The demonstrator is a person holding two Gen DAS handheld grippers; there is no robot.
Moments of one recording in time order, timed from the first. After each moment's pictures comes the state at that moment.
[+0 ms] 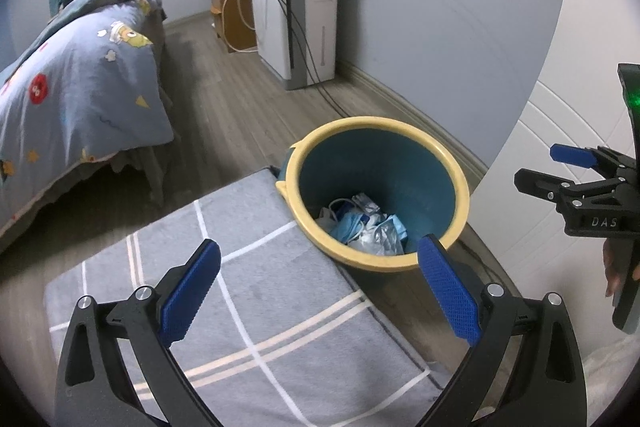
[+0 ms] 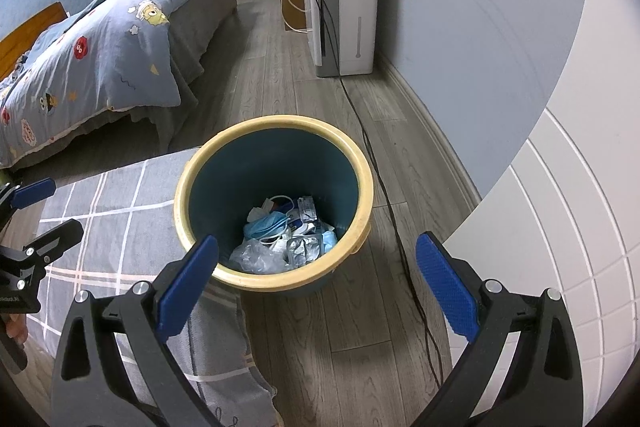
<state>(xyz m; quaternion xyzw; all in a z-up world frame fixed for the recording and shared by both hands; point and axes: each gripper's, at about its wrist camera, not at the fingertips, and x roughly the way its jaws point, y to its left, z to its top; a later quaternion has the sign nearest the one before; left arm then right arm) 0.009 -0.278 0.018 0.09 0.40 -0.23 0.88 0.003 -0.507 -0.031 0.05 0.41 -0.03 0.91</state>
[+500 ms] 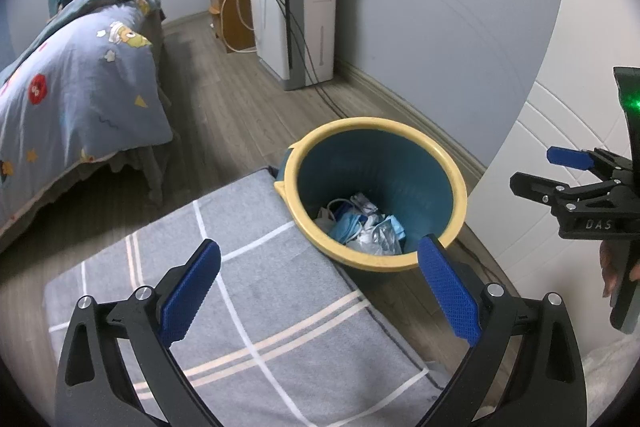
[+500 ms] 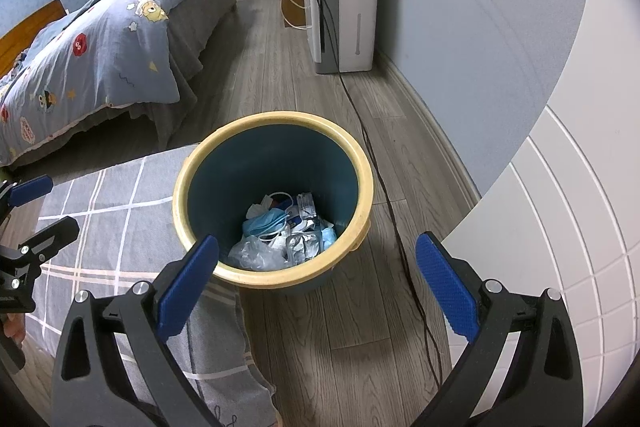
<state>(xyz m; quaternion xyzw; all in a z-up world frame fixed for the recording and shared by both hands) 0.007 -0.277 0.018 0.09 0.40 -0.24 0.88 0.004 -0.505 -0.032 0.05 0.42 -0.03 0.91</state>
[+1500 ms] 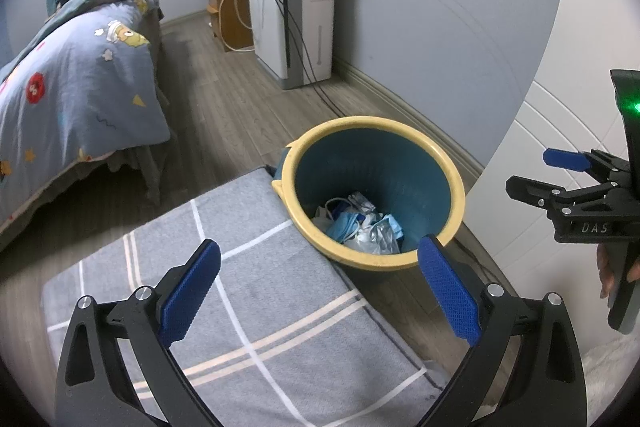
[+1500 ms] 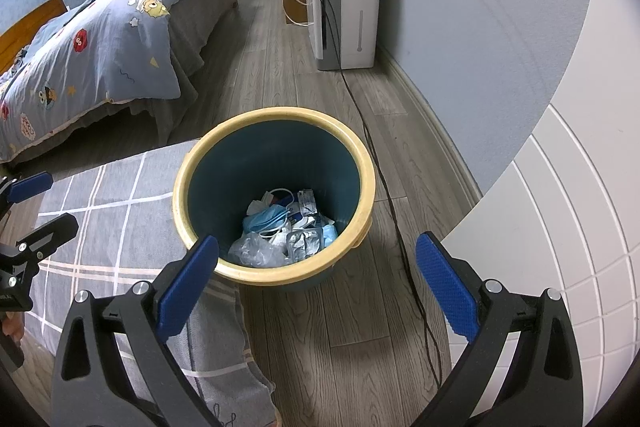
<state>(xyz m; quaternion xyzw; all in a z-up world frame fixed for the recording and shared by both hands) 0.005 -0.279 0.016 0.09 0.40 -0.24 0.88 0.004 -0.502 -0.037 0.05 0.42 -0.03 0.90</state>
